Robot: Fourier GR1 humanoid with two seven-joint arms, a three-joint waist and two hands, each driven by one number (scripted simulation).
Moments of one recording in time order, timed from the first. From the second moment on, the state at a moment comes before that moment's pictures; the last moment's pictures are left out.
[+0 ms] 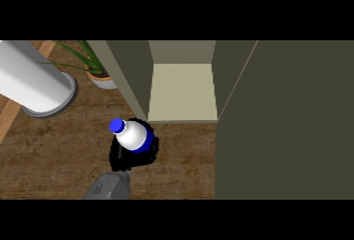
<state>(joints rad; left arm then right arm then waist) -0.23 0.00 -0.23 -0.97 0.47 0.09 -0.63 0.97 -0.11 0.17 -2.46 -0.13 0.36 -0.21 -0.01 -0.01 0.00</state>
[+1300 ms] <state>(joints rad) -0.89 0.00 -0.36 -0.61 0.53 0.59 -0.39 0.89 -0.10 0.08 -2.44 -0.16 0.39 -0.20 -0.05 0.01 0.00</state>
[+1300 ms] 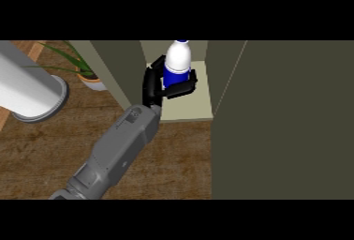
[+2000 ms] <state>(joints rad) -1.04 0.03 -0.24 -0.25 0.52 0.65 -0.47 0.88 -0.11 0.04 -2.41 -0.19 0.44 -0.23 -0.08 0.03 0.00</state>
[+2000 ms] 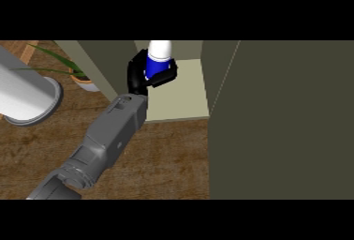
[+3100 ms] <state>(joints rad) -1.18 0.05 -0.19 -0.17 0.49 0.57 -0.62 0.87 -0.13 0.02 -2.40 -0.23 0.50 -0.24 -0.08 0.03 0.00</state>
